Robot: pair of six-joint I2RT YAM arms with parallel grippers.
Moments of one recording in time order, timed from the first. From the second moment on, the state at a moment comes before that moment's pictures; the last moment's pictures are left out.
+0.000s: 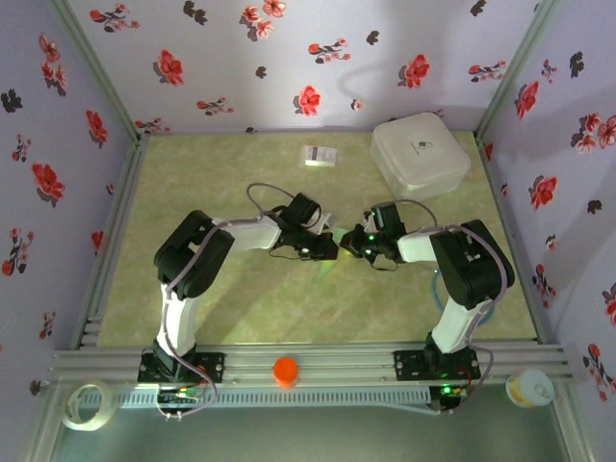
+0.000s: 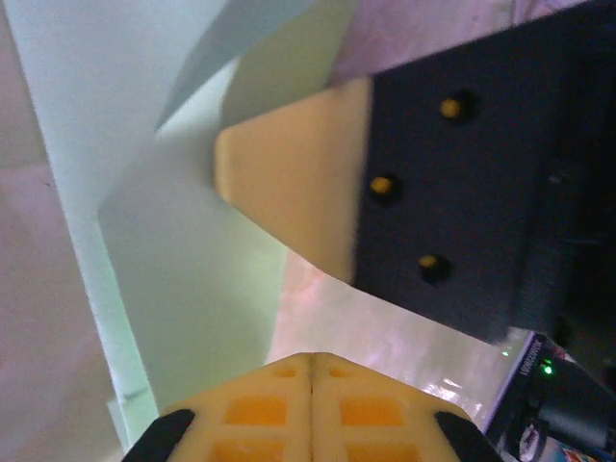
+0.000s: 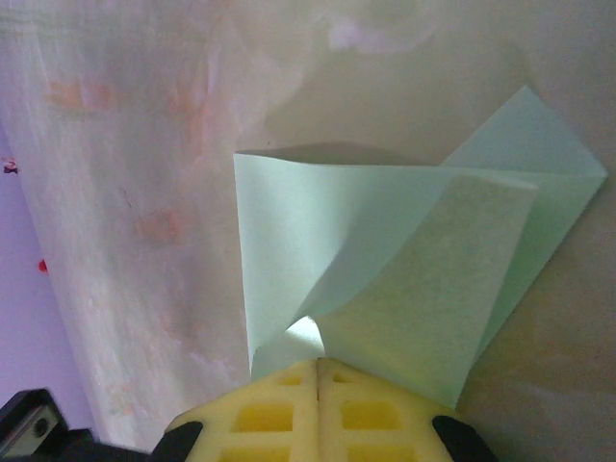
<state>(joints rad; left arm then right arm) -0.77 2.03 1.22 -0.19 0.60 -0.61 0.38 1.76 0.70 0.19 -0.54 0.91</state>
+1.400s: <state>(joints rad) -0.78 1.97 1.00 0.05 0.59 -0.62 0.27 1.77 0.85 -0.02 -0.52 0.78</state>
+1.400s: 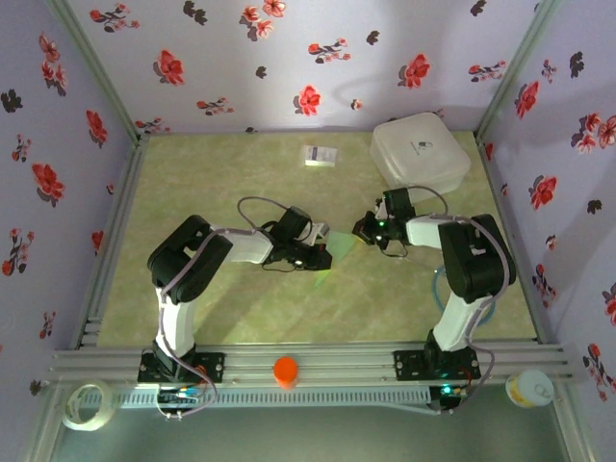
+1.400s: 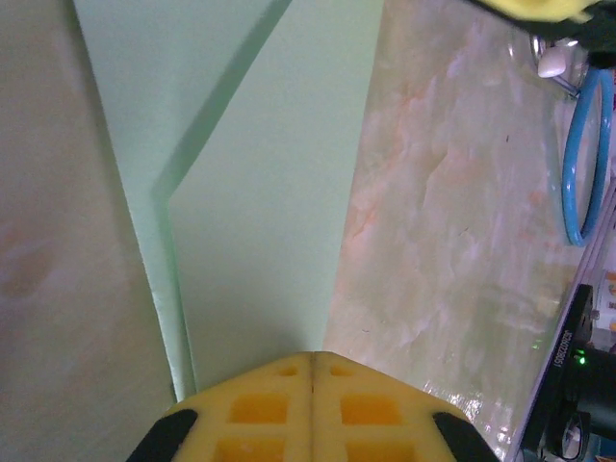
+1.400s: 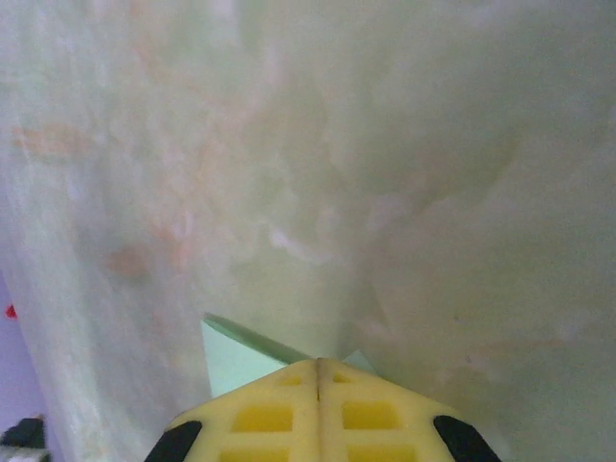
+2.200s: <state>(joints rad) -0.78 1.97 1.00 0.04 0.59 -0.62 0.36 1.76 0.75 0.03 -0.59 0.79</state>
